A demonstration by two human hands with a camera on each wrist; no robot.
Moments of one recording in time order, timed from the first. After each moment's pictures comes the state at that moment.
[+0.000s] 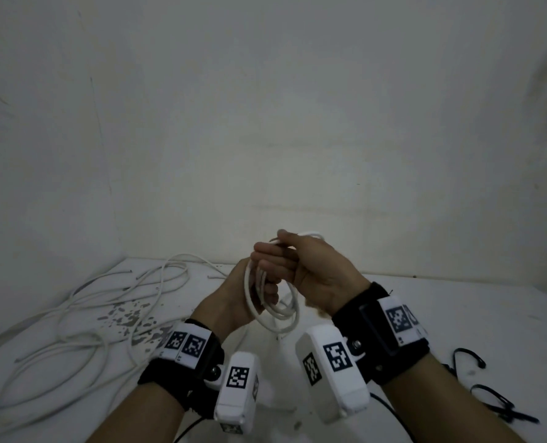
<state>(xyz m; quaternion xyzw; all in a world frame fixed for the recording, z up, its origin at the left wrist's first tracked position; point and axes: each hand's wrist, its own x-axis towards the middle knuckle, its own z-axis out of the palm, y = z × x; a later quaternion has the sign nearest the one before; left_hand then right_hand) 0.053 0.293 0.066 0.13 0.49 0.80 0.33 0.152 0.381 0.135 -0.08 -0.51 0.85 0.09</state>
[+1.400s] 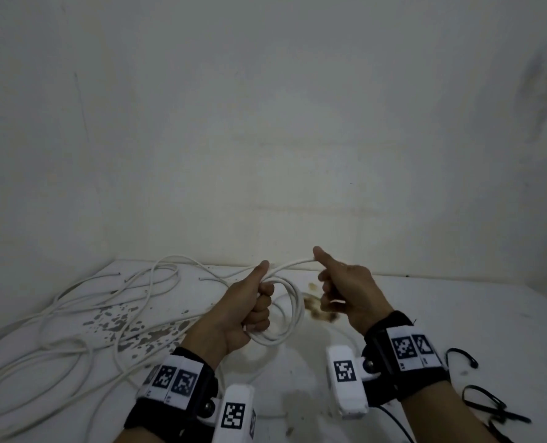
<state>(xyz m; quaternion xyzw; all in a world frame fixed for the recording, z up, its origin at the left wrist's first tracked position) 0.077 0.295 0.053 0.13 0.58 0.75 0.31 0.157 0.460 0.080 -0.26 -0.64 0.69 0.20</state>
